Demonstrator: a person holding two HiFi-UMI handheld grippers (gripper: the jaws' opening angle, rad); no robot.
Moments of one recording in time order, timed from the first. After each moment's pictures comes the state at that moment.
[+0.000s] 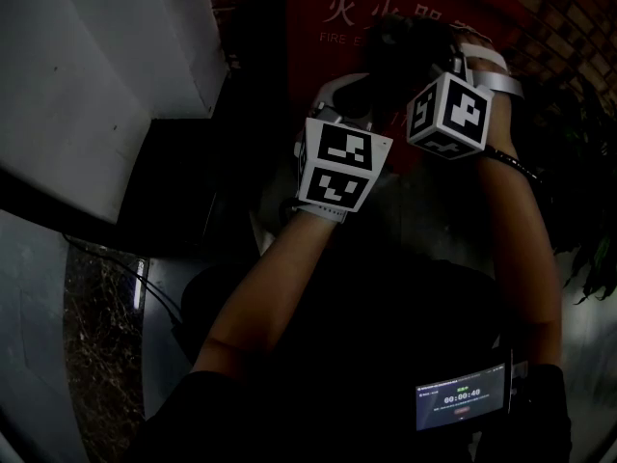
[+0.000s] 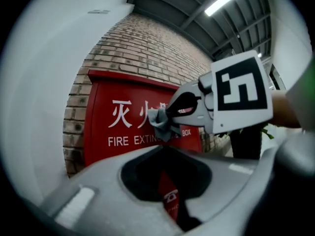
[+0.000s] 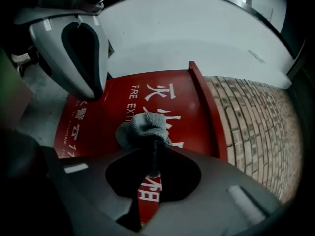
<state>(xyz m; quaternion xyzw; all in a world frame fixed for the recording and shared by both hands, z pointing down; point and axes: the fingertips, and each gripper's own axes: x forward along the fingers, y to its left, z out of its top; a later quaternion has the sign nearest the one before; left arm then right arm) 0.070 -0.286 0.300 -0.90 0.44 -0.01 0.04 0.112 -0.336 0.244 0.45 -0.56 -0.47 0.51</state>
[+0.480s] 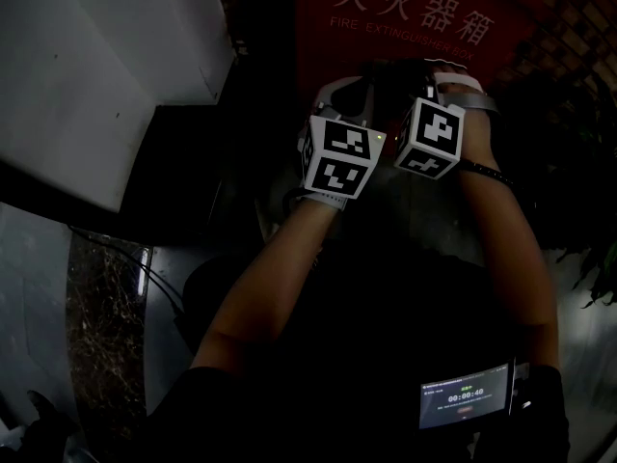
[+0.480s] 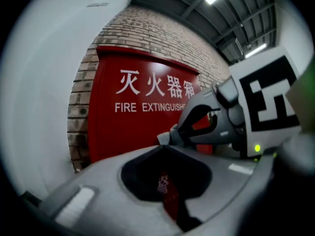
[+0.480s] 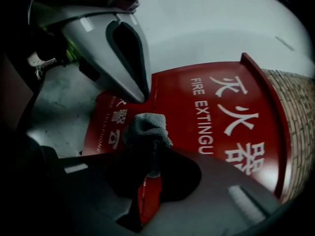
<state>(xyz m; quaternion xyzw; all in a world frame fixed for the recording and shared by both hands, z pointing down) 0.058 -0.311 0.366 -0.88 0.46 -0.06 0.03 0.102 -0.333 0.367 0.36 -0.60 -0.40 0.59</state>
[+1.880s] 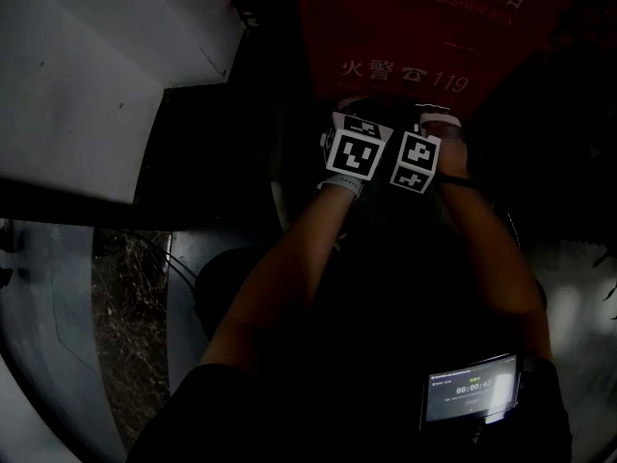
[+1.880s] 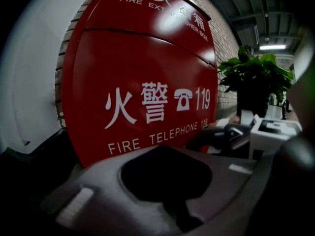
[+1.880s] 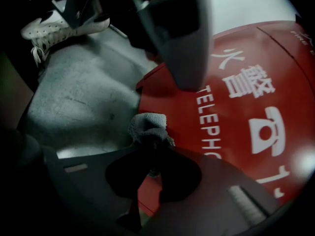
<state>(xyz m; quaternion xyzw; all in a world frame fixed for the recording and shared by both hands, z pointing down) 0.065 -0.332 0.547 -0.87 0.43 -0.21 -0.10 0.114 -0.326 0.620 0.29 -0.66 -0.27 0.64</state>
